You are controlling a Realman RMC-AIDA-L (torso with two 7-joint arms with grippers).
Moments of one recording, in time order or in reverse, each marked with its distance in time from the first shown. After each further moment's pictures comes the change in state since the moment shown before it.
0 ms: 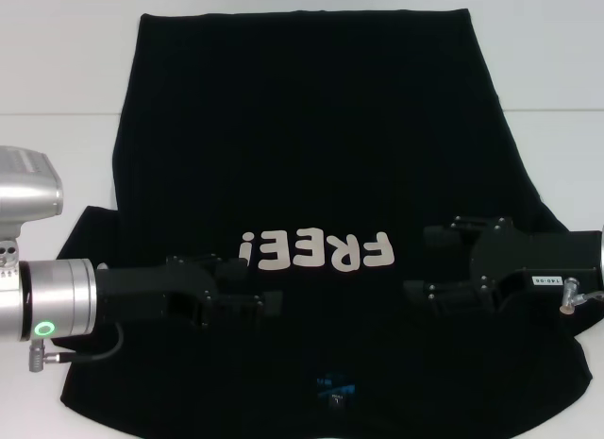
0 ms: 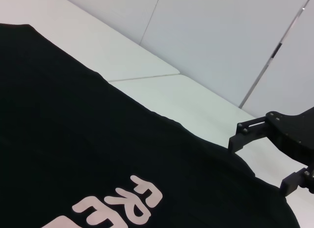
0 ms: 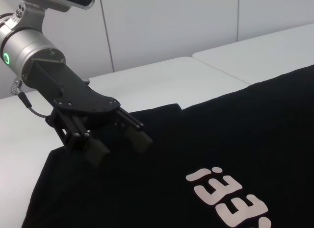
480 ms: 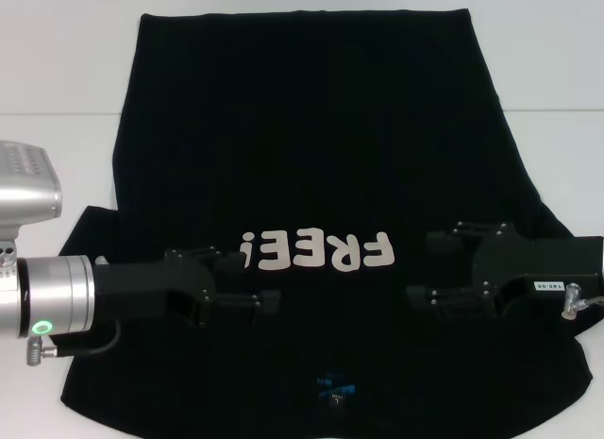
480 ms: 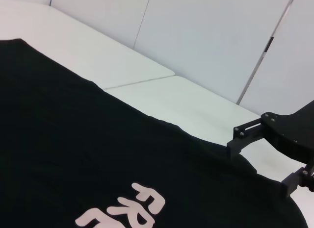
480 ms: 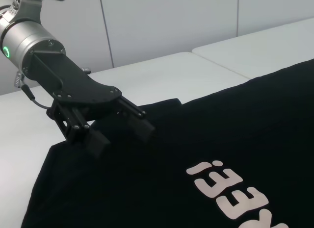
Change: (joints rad) left arm 0.001 0.001 0.001 0.009 -0.005 0.001 0.071; right arm -0.007 -0.001 -0.003 0.004 -0.004 0.003 -0.002
